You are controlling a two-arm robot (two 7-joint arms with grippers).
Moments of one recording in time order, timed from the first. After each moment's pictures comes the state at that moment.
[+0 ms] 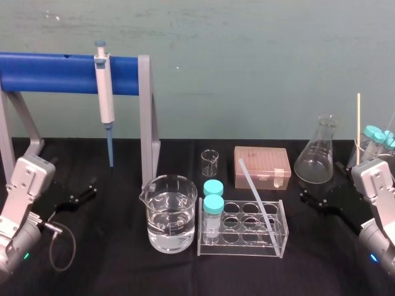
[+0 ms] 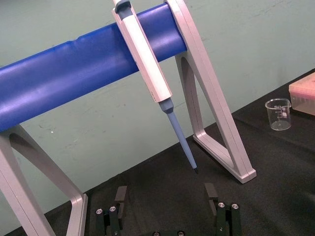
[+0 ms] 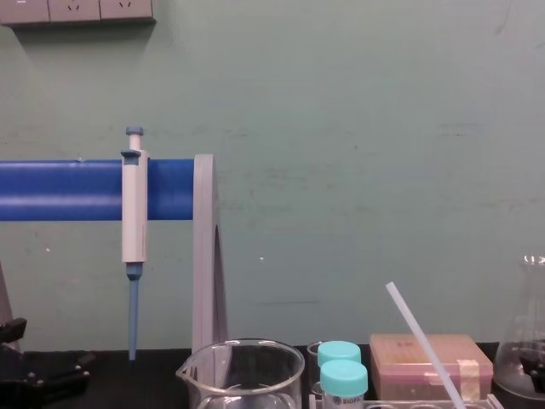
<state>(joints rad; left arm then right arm) -0.20 0.60 0.45 -1.41 -0.25 -0.12 0.03 0.20 0.60 -0.45 -1.41 0.25 -0.12 -0.03</state>
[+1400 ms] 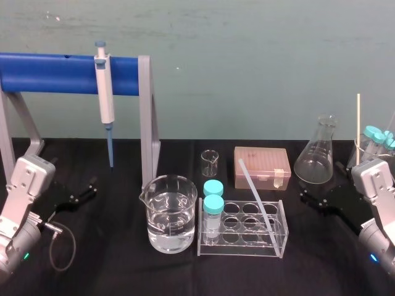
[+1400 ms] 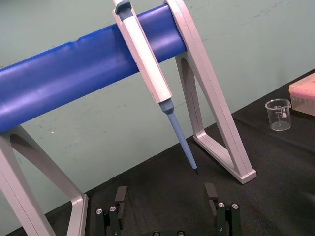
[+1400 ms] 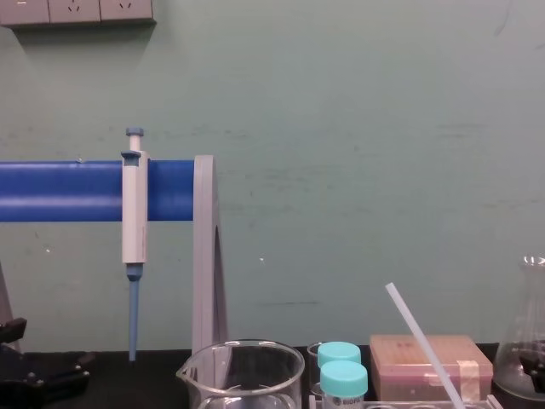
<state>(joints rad) -0.20 0.60 0.45 -1.41 -0.25 -0.12 0.03 0.20 0.60 -0.45 -1.41 0.25 -0.12 -0.03</state>
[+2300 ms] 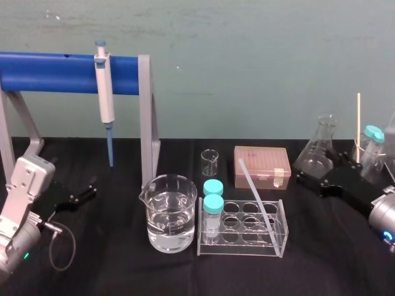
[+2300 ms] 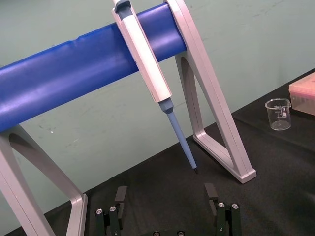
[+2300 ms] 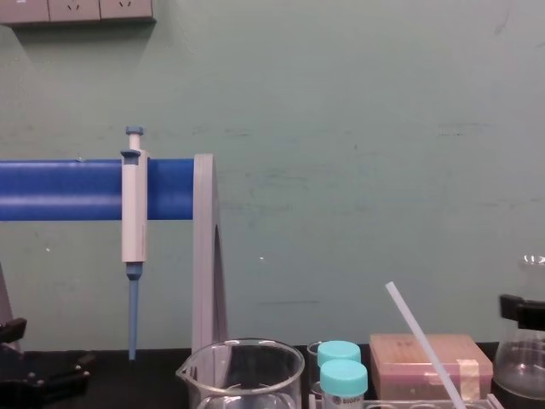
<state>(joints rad) -0.20 0.60 0.45 -1.41 -0.25 -0.12 0.03 0.19 0.63 -0.33 -1.54 0.53 0.04 0.24</state>
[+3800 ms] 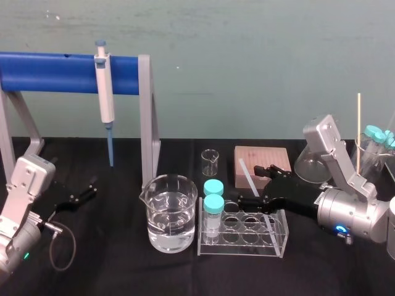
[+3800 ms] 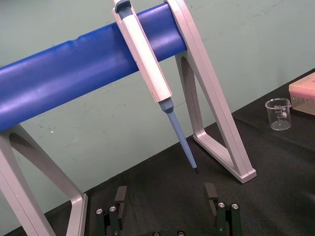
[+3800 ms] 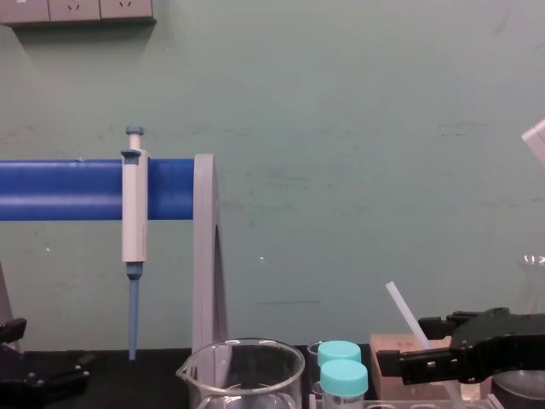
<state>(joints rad) -0.20 0.60 0.45 -1.41 -0.25 -0.12 0.03 0.40 0.56 -0.50 -1.44 0.45 0.22 0.53</state>
